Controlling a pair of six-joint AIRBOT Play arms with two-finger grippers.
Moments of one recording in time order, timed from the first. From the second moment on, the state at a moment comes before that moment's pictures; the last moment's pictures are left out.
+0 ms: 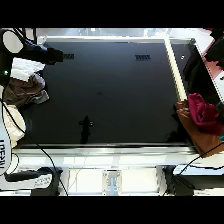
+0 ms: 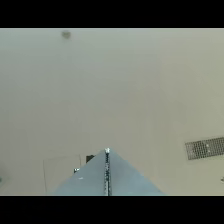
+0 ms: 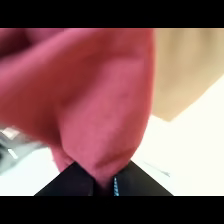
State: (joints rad) left arm -0.15 -1.40 1.80 1.51 -1.22 -1.54; right arm -0.74 -1.46 1.40 -1.63 1.82 1.64
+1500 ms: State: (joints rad) left arm -0.17 -1.41 1.80 1.47 -1.18 -1.54; right arm -0.74 -1.22 1.68 -1.38 1.80 1.65
